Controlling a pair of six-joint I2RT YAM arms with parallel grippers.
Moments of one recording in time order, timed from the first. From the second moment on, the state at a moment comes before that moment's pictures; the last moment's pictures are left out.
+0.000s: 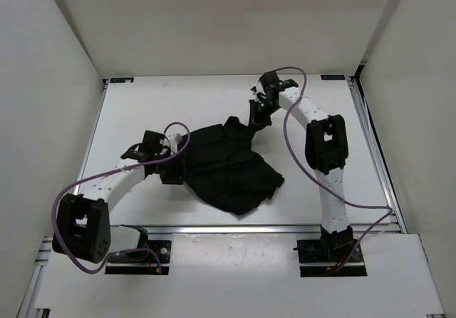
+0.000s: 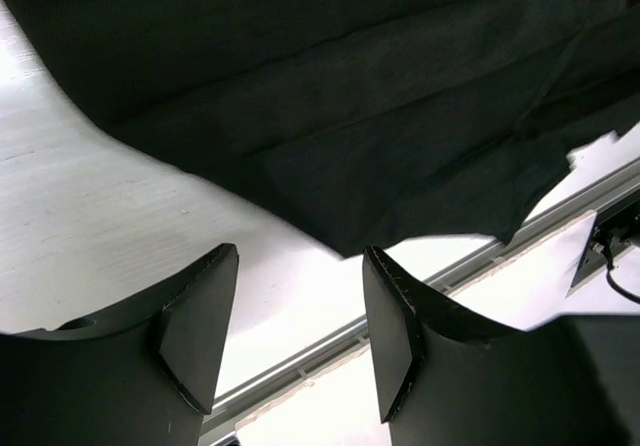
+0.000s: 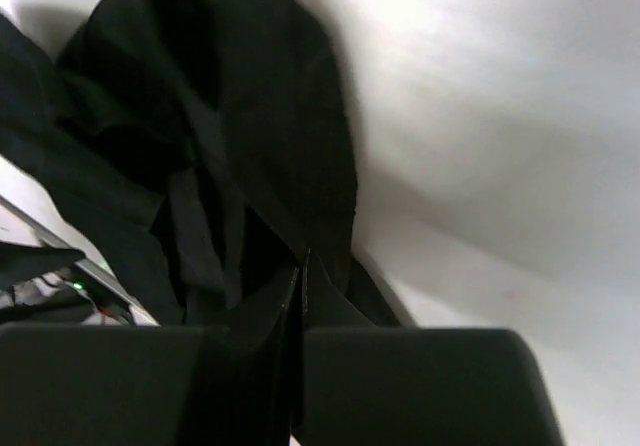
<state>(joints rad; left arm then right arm) -0.25 1.28 0.71 -0.52 0.44 -0.31 0.38 2.29 1.99 -0.94 -0.50 0.31</state>
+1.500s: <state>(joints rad) -0.41 1.68 1.12 -0.31 0.59 -0.47 0.44 1.64 1.47 -0.94 0.14 0.36</state>
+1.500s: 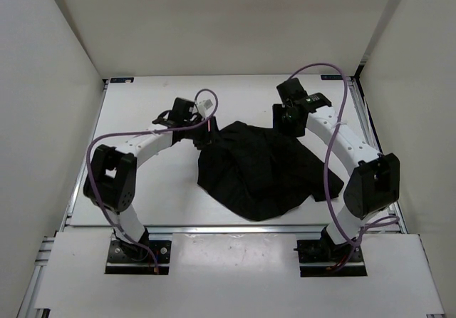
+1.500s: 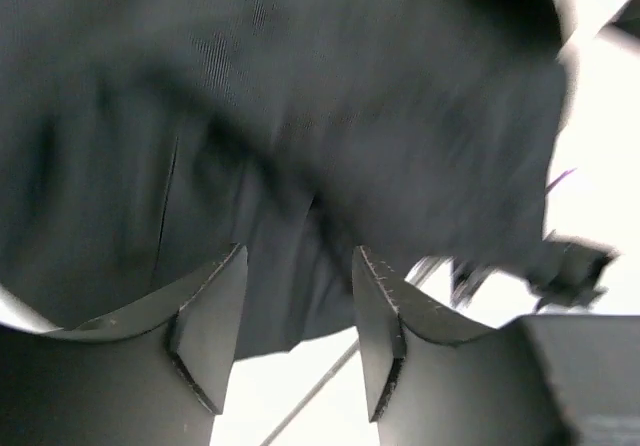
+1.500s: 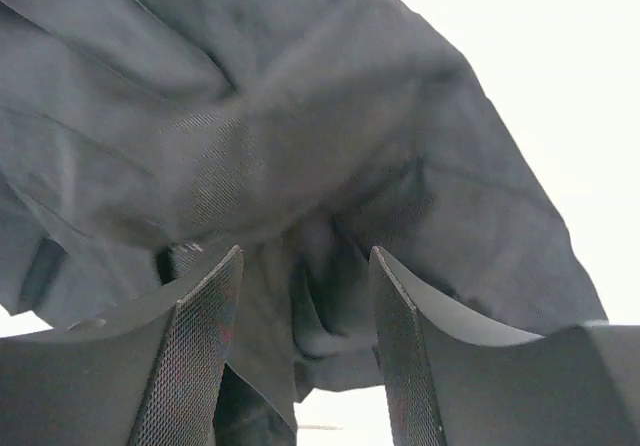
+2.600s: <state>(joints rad) -0.68 1.94 1.65 -0.46 0.37 -0.24 0.36 1.46 1.30 -0.93 0.17 0.36</state>
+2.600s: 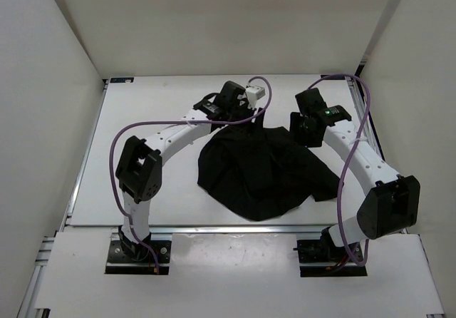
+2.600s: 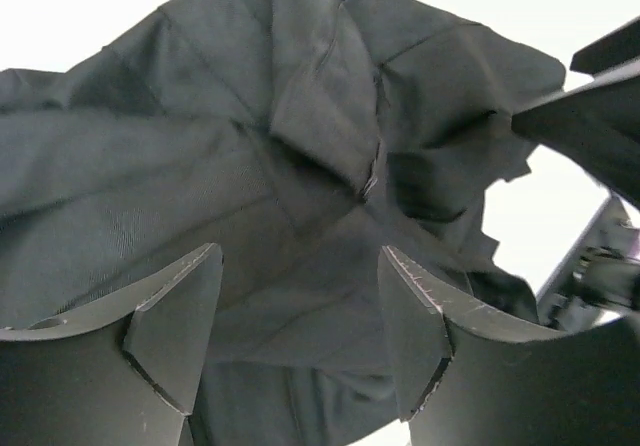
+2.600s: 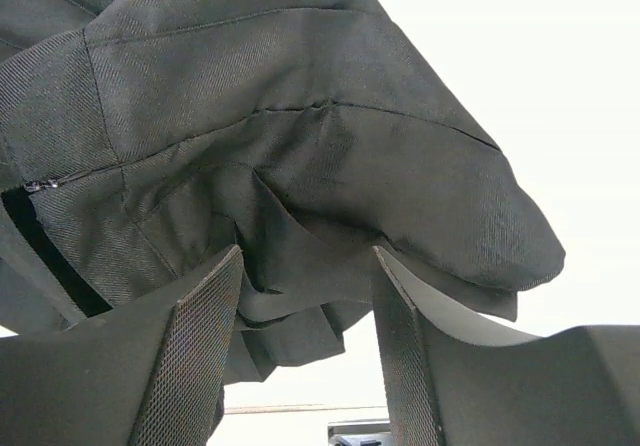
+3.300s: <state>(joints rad) -0.72 1.98 1.60 -0.51 0.23 -0.09 0.34 1.39 1.25 -0.96 0.17 0.39</state>
